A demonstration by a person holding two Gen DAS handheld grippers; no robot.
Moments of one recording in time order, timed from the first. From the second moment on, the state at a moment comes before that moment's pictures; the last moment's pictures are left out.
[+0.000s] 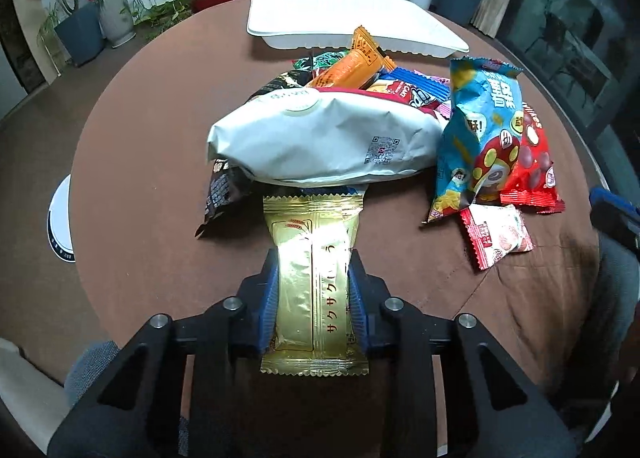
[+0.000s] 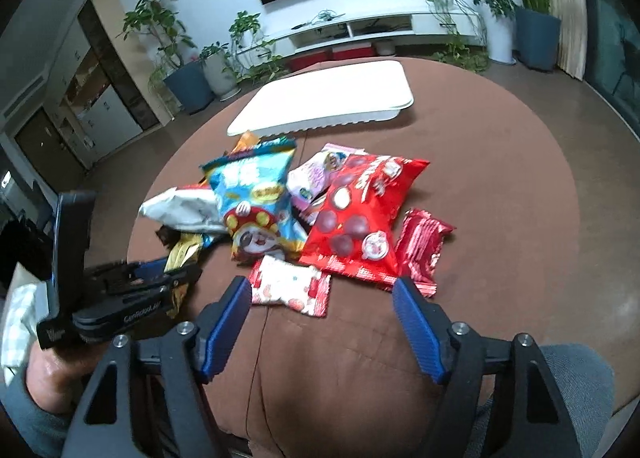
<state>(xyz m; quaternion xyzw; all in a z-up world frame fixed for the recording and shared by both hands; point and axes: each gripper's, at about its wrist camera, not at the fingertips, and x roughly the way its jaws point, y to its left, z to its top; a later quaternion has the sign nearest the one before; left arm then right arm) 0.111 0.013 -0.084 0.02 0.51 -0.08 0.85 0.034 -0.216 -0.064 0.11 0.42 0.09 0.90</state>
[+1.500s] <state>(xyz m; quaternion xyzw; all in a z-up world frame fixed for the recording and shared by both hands) 0.072 0.043 -0.085 -0.10 0.49 -0.18 0.85 0.110 -0.234 -0.092 0.22 0.47 0.10 0.85</state>
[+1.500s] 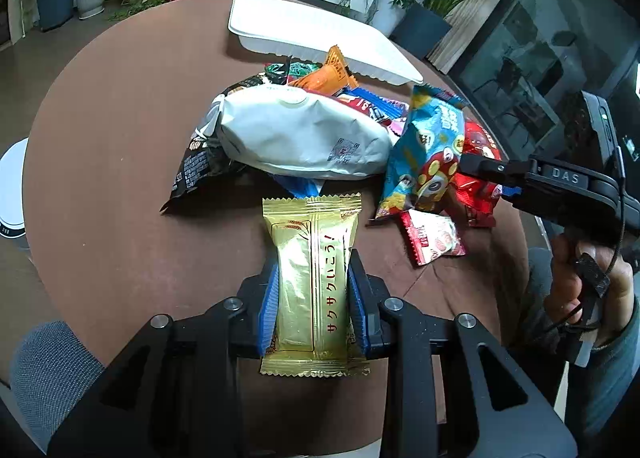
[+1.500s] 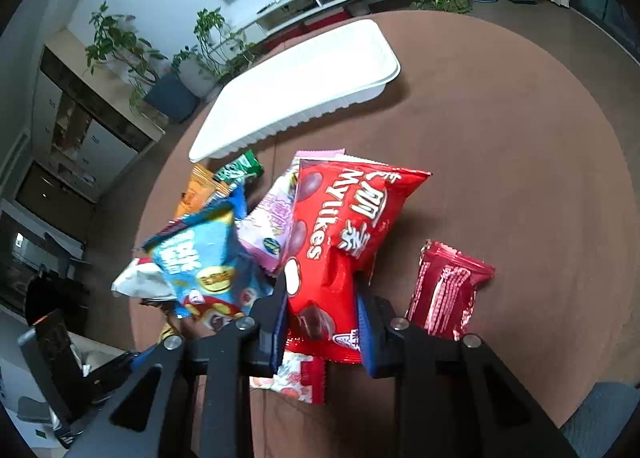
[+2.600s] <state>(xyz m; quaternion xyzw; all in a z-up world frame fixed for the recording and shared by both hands) 0.180 0.134 0.047 -0.14 0.44 -0.23 0.86 0.160 -0.346 -0.031 0.28 0.40 0.08 0.87</state>
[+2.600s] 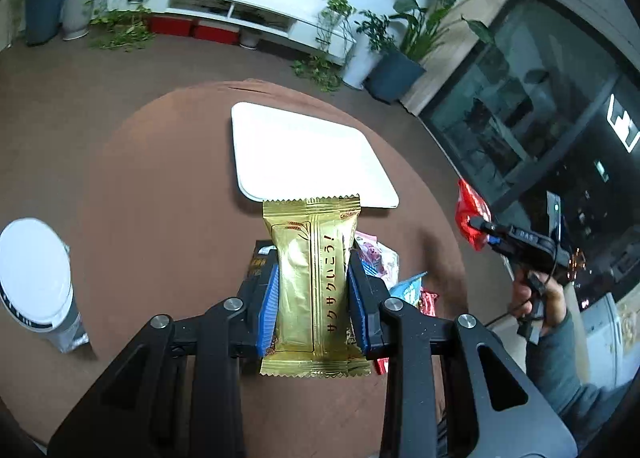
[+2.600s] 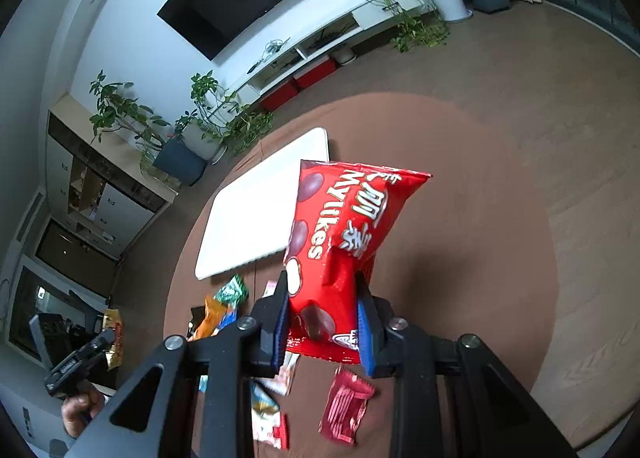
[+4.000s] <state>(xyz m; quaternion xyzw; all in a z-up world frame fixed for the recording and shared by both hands) 0.403 0.012 -0.068 0.00 0.53 -0.16 0.83 0.370 -0.236 -0.101 0.11 0.53 0.10 0.84</state>
